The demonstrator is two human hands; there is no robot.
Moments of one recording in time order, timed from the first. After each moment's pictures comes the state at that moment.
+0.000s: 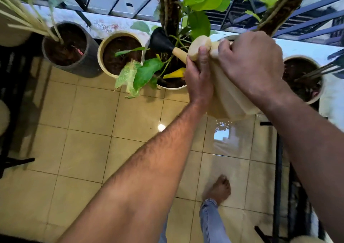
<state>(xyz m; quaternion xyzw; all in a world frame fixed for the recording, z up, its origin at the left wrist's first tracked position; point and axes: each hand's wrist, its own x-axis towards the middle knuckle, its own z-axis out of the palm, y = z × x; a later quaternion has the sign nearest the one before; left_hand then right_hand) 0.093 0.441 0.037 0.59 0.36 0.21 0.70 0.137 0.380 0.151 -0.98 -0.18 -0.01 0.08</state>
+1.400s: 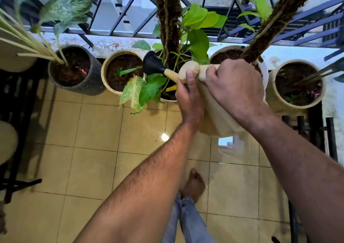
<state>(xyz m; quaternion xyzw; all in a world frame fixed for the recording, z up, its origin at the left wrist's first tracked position) 0.069 0.467 0.035 0.58 0.39 0.20 0.69 0.111 0.407 0.146 -0.98 -0.15 0.02 0.11</state>
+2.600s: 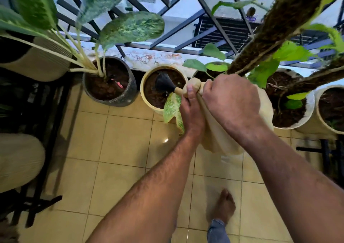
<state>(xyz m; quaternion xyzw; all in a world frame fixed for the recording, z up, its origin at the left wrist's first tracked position) 0.038 0.697 0.024 0.52 0.42 0.14 0.73 0.079 0.659 0.135 -0.99 -0.16 0.02 0.03</state>
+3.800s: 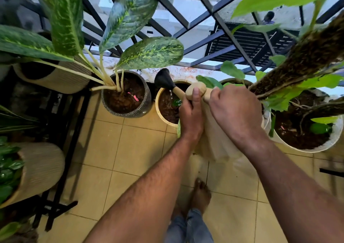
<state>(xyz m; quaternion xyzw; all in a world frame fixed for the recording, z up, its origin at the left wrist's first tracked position) 0.076 0.774 0.020 0.64 0.40 0.14 0.64 0.121 0.704 0.126 -0.98 -0.13 0.07 0.11</state>
